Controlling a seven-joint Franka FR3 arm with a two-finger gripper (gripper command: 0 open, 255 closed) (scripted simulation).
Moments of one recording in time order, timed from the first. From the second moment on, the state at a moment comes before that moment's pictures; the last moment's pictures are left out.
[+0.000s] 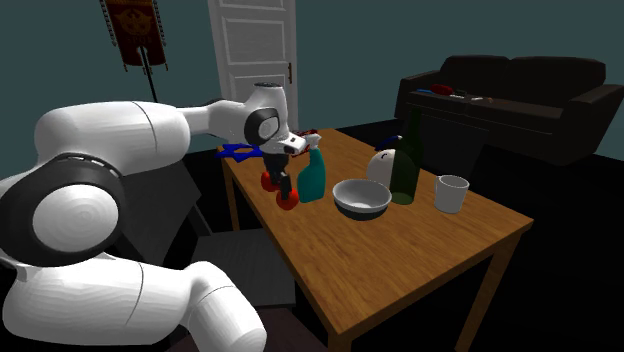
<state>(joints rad) -0.03 -0.71 0.45 -2.40 0.34 1.86 0.57</state>
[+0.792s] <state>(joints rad) -0.03 -0.70 0.47 -2.45 0.35 1.92 0.57</state>
